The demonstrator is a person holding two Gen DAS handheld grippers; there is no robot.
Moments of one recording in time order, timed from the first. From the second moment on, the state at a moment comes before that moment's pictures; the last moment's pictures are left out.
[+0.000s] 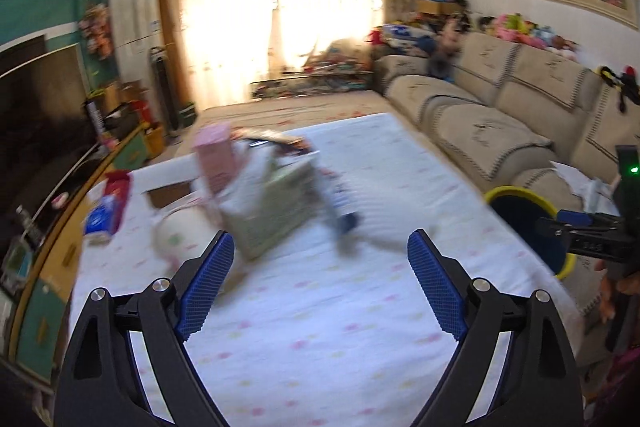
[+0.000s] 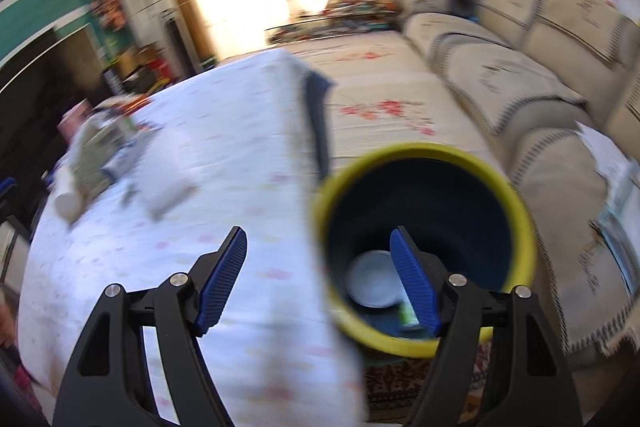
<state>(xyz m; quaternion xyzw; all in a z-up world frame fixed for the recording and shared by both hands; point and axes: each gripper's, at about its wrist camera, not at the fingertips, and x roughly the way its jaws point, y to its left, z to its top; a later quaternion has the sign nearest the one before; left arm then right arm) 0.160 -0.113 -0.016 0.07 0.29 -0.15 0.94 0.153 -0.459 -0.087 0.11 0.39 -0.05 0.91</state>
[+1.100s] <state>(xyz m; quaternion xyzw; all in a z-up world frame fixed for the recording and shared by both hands) 0.204 -0.020 -0.096 -0.01 0.34 -0.10 0.94 0.265 -0.319 -0.082 -0.01 0.41 0.06 0.91</state>
